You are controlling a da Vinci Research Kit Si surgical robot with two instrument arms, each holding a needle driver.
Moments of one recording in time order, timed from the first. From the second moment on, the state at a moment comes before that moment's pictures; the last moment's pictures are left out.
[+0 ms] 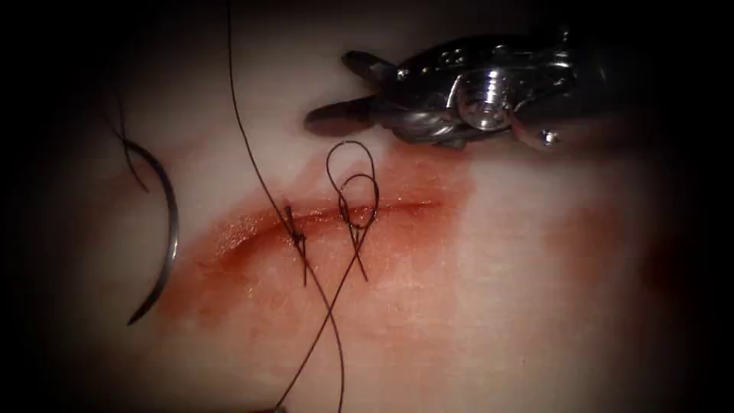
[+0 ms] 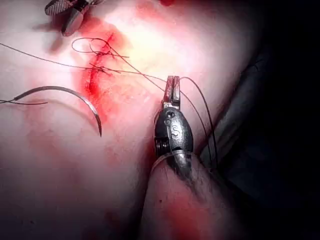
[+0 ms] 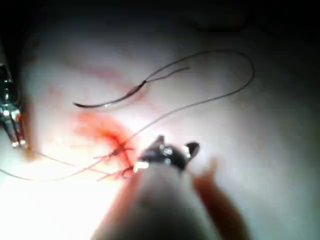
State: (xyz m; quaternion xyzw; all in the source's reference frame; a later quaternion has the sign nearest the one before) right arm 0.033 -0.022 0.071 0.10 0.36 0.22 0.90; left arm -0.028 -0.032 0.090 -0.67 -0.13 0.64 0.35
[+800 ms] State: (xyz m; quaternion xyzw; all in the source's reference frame) right arm 0.033 -0.028 0.077 0.14 0.24 0.05 0.96; left arm -0.028 -0.032 0.090 -0.67 -0.13 0.64 0.35
